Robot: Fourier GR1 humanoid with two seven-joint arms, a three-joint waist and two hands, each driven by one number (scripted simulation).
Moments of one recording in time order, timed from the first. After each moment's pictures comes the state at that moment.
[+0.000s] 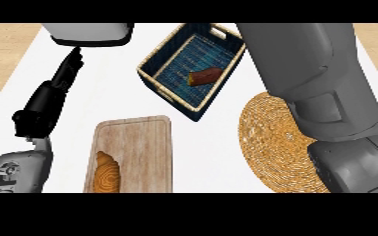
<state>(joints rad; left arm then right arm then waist) -0.22 0.26 0.09 -1.55 -0.16 -0.11 0.00 -1.62 -0.08 -0.18 -0.67 0.93 0.35 0.93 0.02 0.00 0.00</state>
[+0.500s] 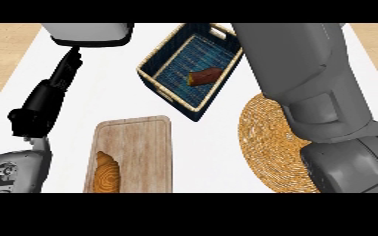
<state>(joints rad) -0.22 0.26 0.10 -1.57 -0.16 -0.12 0.02 -1.62 -0.05 -0.24 -0.66 0.86 0.30 0.91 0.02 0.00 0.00</state>
